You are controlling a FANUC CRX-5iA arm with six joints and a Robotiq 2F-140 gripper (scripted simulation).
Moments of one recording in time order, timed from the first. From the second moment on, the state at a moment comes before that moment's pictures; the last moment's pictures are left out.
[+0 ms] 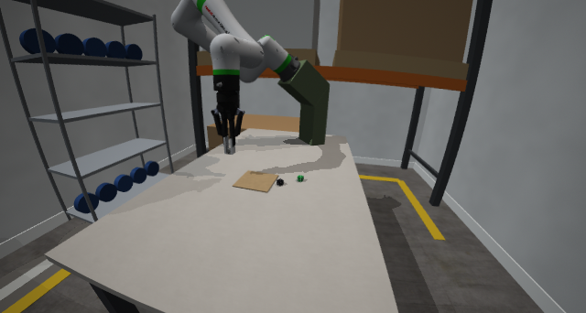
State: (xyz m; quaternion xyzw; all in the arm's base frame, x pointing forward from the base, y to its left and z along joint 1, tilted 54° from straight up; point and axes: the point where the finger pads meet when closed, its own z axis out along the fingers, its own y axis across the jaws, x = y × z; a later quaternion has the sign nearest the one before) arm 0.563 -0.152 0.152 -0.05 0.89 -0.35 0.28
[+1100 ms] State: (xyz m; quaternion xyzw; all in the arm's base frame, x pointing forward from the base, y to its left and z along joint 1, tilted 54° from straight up) arm 0.583 -0.121 0.128 -0.40 0.80 -0.43 0.12
